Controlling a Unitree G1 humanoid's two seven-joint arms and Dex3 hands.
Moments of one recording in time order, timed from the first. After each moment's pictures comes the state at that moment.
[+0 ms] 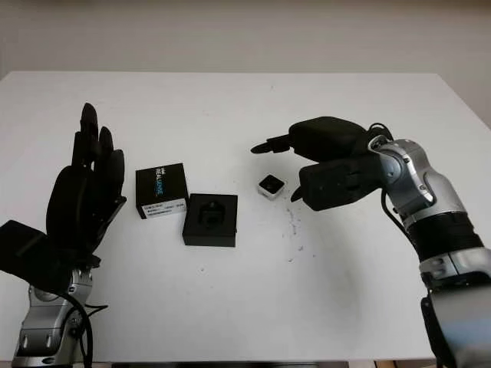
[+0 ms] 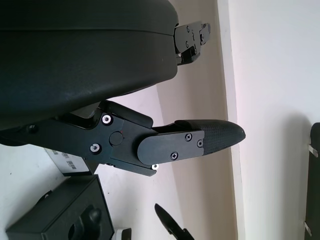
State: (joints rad) left arm -0.07 0.15 0.14 -0.17 -0.10 -0.07 -0.09; right arm -0.81 -0.68 0.30 0.61 -0.56 -0.52 0.45
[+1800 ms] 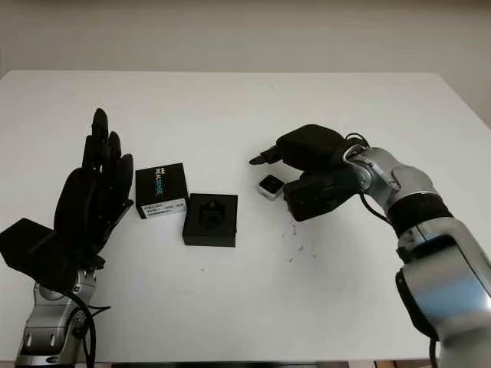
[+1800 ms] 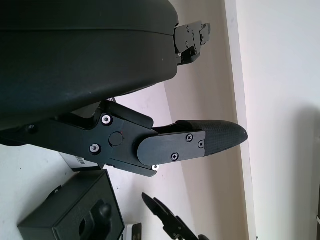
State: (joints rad) left arm -0.07 0.15 0.12 -0.15 -0.07 -0.07 -0.09; right arm -0.99 -0.60 0.50 1.01 -0.75 -0.64 0.14
